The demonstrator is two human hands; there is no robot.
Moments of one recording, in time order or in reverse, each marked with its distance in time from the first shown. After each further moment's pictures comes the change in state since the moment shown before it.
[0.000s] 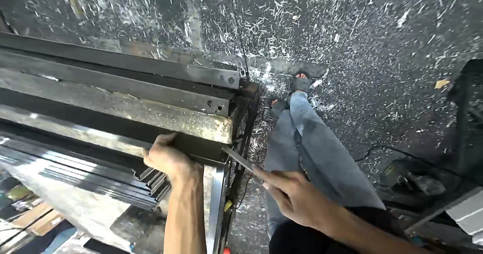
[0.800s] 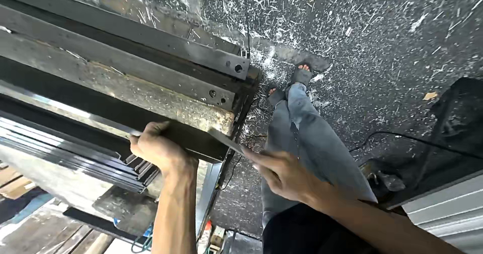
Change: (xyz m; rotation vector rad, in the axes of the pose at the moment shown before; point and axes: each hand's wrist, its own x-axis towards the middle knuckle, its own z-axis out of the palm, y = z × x) left_hand 0.006 0.004 0.003 0.058 0.045 -0.034; right_hand 0.041 0.020 -0.015 -0.001 -0.147 -0.057
